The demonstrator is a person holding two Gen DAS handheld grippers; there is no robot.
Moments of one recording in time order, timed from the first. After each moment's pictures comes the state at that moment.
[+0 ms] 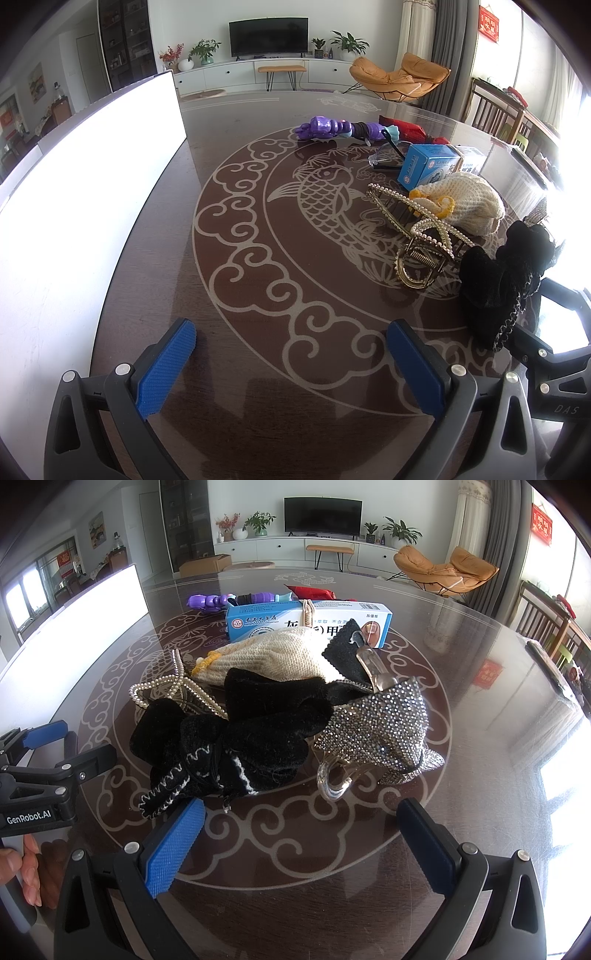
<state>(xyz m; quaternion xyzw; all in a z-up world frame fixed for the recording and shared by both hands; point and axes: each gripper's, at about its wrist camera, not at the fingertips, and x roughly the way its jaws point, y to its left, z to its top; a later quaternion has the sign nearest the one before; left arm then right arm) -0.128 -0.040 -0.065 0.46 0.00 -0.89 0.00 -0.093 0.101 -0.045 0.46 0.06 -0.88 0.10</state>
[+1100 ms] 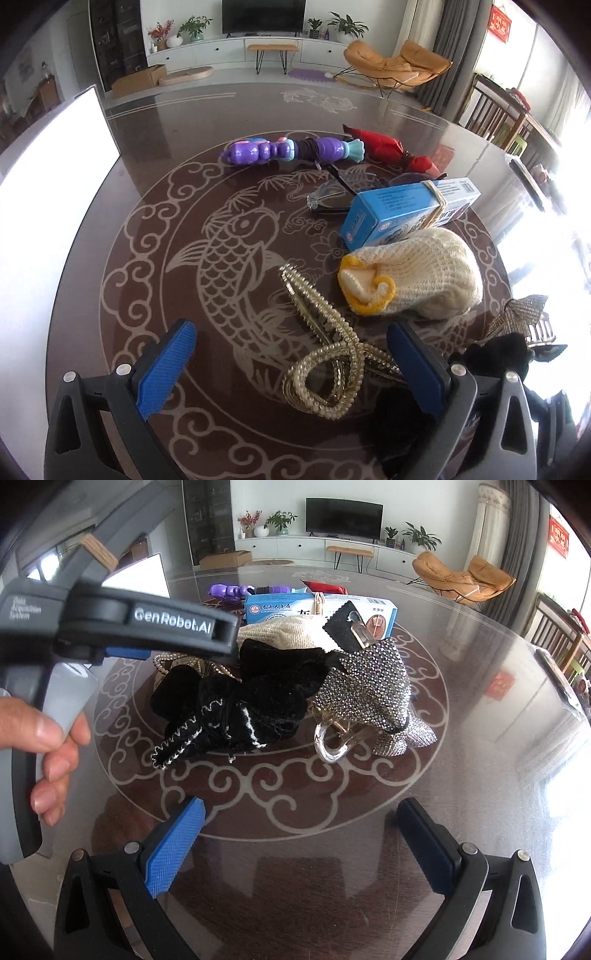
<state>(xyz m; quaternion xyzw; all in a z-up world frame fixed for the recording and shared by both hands) -0.206 0.008 -0.053 0.51 0.04 -0.86 -0.02 -0.071 0.112 -0.047 0.45 0.08 -0.88 0.14</state>
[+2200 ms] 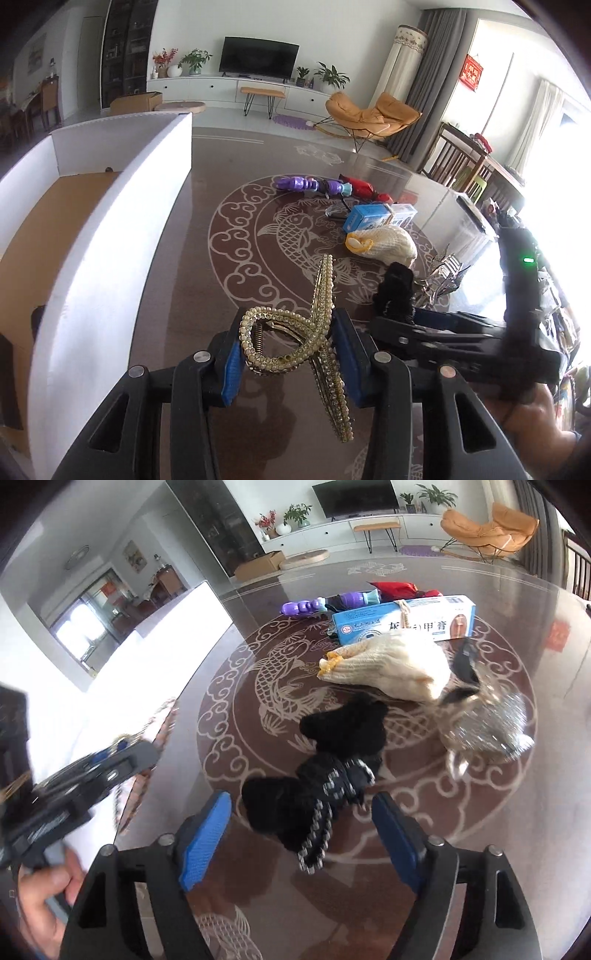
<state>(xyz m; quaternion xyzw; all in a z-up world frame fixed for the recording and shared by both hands) -0.063 -0.081 0.014 0.41 0.10 -0.90 -0.07 -0.093 0.069 -0.026 0.50 -0.06 -0.83 0.23</state>
